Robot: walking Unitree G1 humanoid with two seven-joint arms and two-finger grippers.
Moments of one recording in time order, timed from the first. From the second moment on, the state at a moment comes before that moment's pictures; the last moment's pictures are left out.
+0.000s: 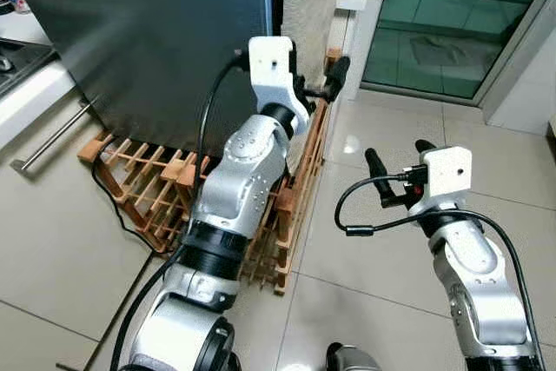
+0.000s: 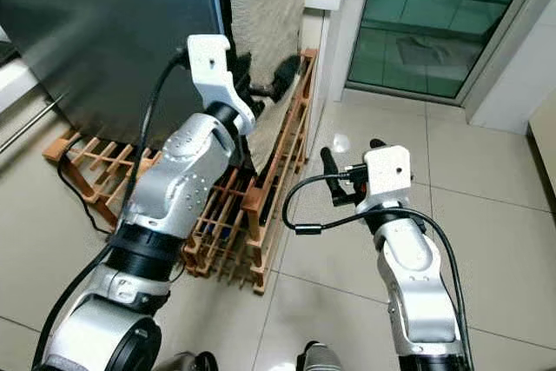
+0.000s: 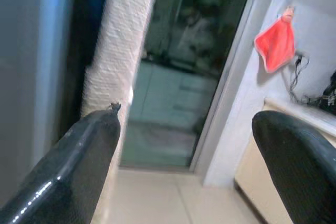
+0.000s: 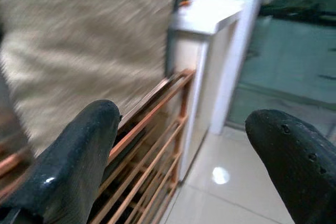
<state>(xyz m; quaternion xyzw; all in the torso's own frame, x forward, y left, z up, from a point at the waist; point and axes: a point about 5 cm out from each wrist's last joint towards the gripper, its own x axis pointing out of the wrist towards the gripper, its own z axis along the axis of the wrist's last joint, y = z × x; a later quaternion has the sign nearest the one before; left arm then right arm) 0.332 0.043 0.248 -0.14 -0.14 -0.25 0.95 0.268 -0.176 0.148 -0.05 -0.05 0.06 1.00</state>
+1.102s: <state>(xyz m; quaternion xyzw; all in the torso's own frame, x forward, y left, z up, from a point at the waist) 0.336 0.030 0.215 -0.09 -0.12 -0.22 0.96 0.254 -0.162 0.139 -0.04 -0.05 0.08 0.99</state>
